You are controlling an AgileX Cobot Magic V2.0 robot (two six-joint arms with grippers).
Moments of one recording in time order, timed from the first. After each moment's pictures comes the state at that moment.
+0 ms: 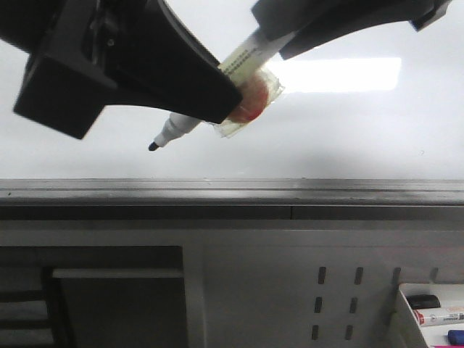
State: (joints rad) left arm -0.80 1.22 -0.79 -0.90 0.35 1.32; right arm 0.34 1.24 -0.95 1.02 0.97 -0.90
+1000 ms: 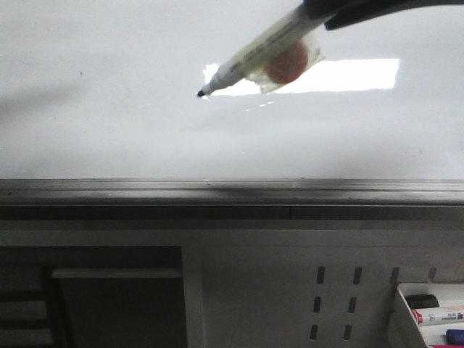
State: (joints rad) left arm -0.43 1.00 -0.74 -1.20 0.29 1.32; right arm 0.34 1.03 -0.77 1.09 0.65 -1.06
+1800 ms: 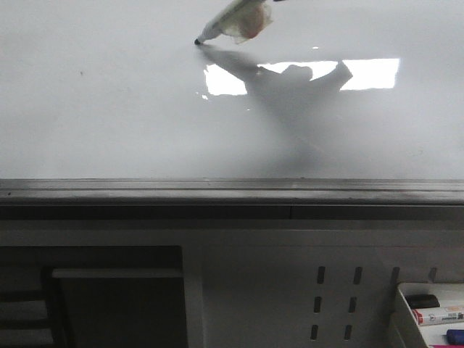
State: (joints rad) left arm -0.17 0.87 -0.65 -1.32 0.27 1.32; right arm 0.47 1.28 -0.90 1.39 0.22 -1.43
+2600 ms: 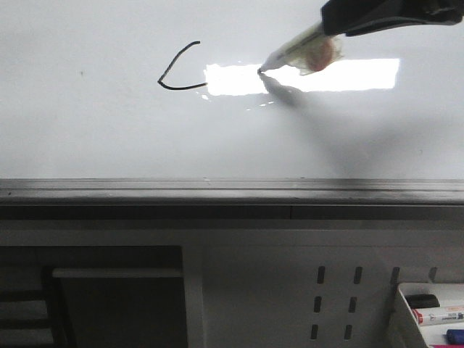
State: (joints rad) left arm -0.17 0.87 -0.65 -1.34 0.27 1.32; right arm 0.47 1.07 -0.67 1.31 0.09 -1.30
